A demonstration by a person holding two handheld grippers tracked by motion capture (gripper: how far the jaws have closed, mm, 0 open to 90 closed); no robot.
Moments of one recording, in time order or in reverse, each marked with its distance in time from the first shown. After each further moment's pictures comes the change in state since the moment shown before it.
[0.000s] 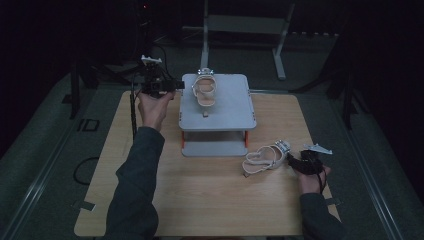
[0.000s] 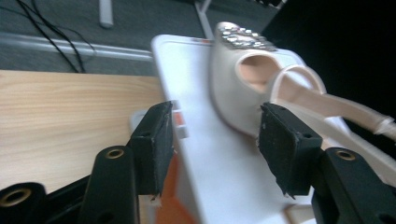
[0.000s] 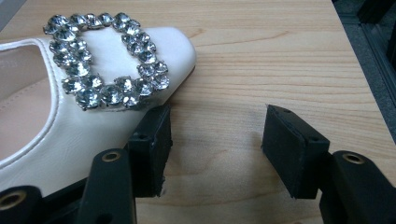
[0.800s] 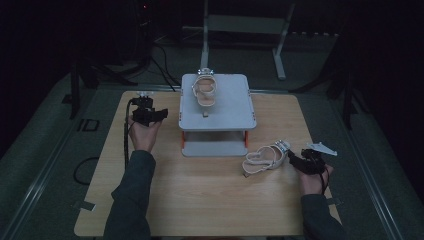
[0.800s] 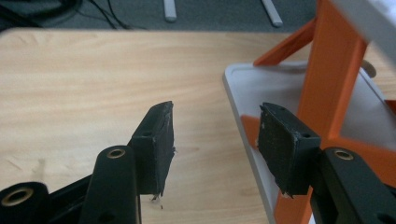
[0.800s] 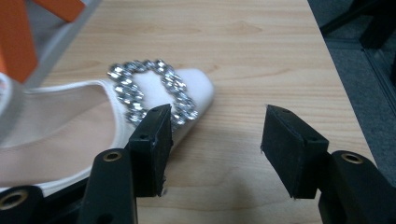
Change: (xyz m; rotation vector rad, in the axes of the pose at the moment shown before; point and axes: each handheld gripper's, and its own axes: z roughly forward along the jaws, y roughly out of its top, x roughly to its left) left arm 0.059 -0.084 0.041 0.030 0.238 0.099; right arm 0.007 0.010 -0.024 -0.090 0.036 -0.008
